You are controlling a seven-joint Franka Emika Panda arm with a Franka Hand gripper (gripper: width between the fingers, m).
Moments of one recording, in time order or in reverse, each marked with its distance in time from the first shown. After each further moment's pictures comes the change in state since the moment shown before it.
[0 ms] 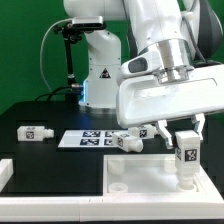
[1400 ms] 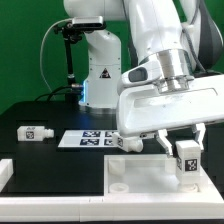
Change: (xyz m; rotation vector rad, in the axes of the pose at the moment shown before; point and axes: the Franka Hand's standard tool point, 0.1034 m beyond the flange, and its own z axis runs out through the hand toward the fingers) arm 0.000 0.004 0.014 -0.013 0.042 0.007
